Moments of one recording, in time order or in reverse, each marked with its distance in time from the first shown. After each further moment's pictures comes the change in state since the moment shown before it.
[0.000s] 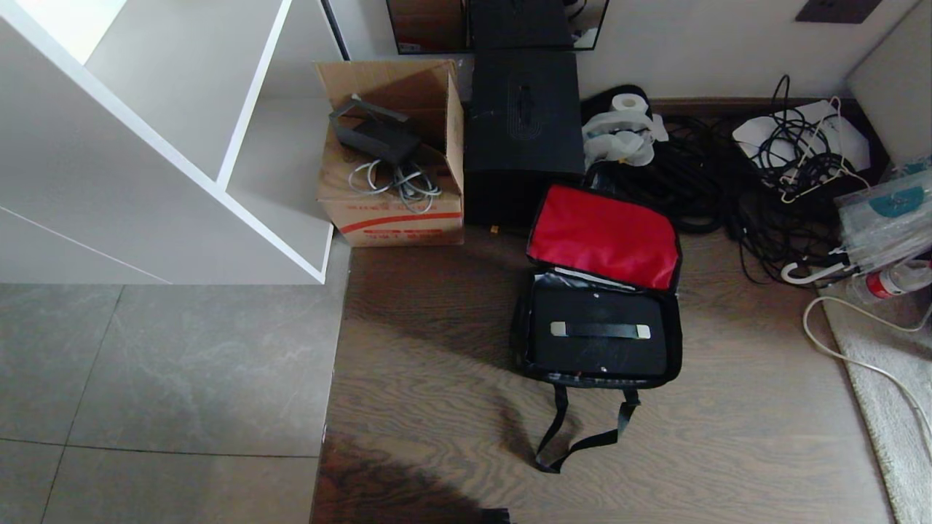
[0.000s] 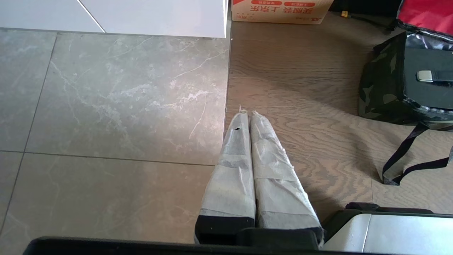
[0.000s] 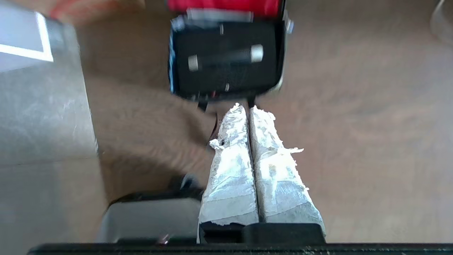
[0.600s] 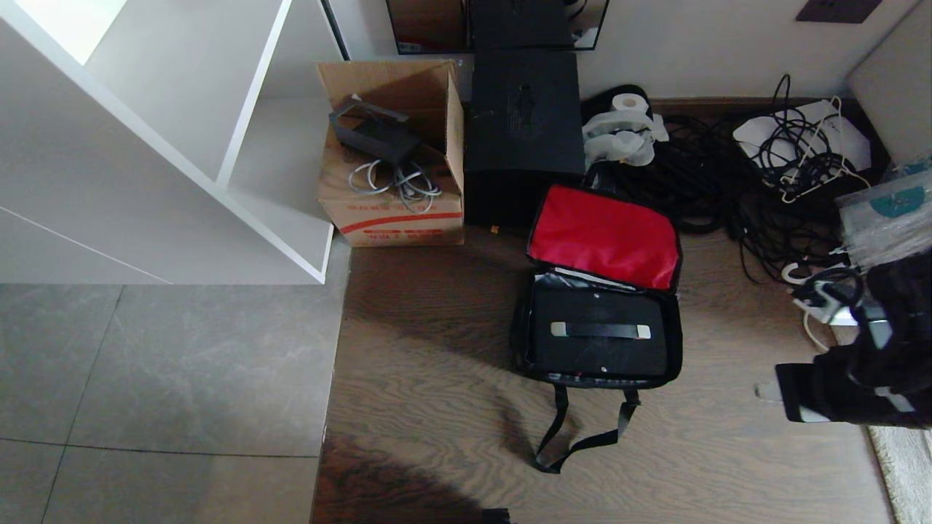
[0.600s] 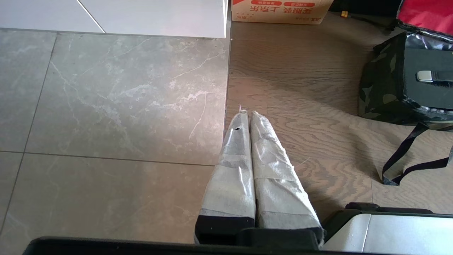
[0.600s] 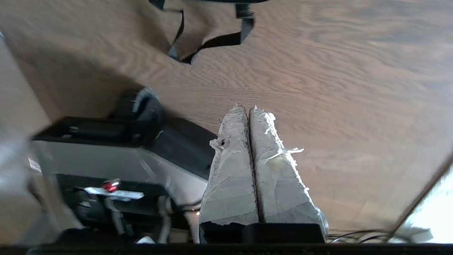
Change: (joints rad) left arm 0.000 0.000 0.000 0.000 0.000 0.000; right arm 0.078 0.784 0.010 -0.249 0.002 -0.172
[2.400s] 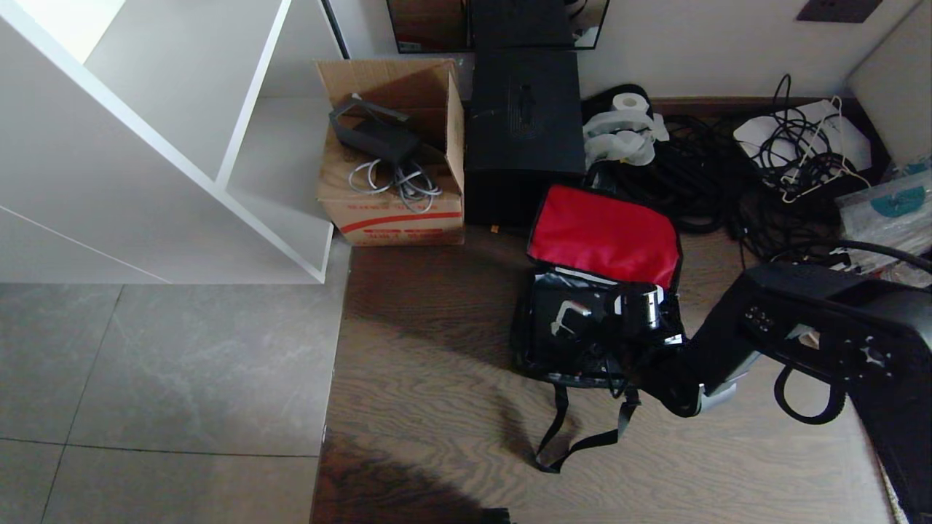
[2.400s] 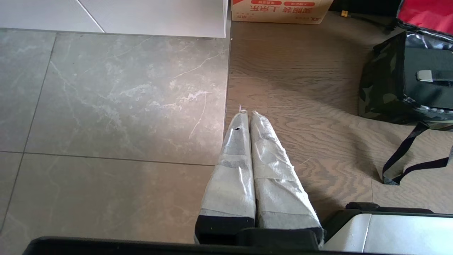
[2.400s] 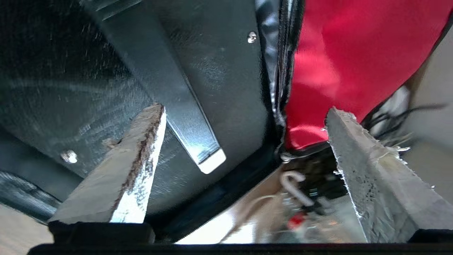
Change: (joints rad) left arm 0.000 0.000 0.000 0.000 0.000 0.001; right arm 0.268 0.930 -0.404 -1.006 -0.597 -1.240
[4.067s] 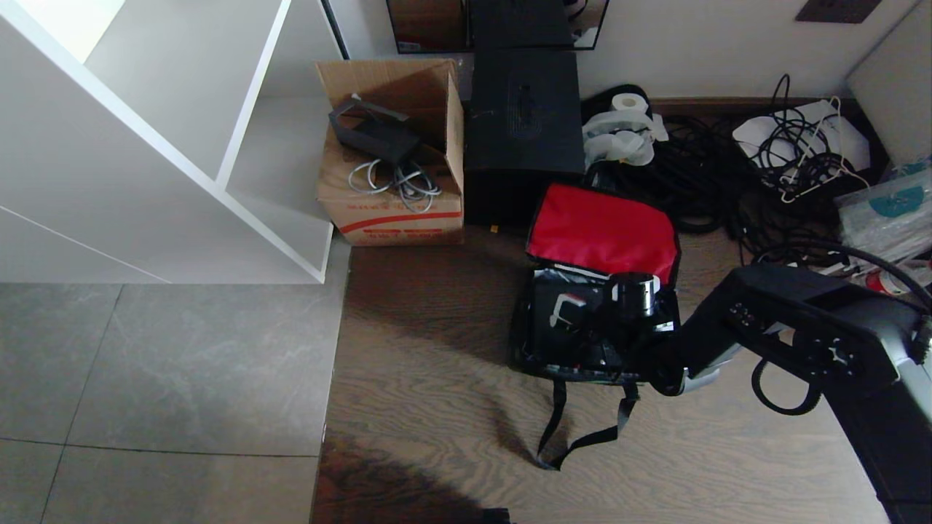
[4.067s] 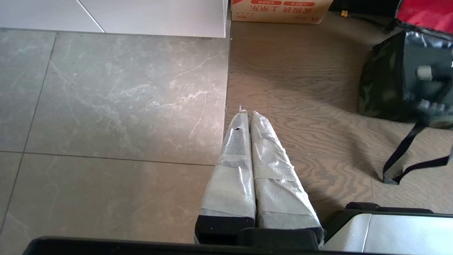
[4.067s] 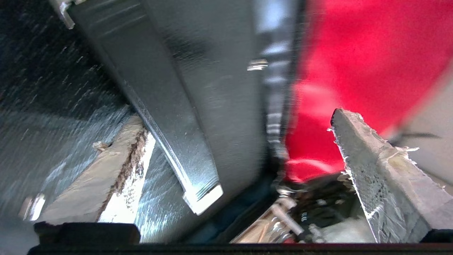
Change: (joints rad) left arm 0.000 0.000 0.000 0.000 0.000 0.000; right arm -0.050 0.079 -0.193 0.015 0.104 -0.070
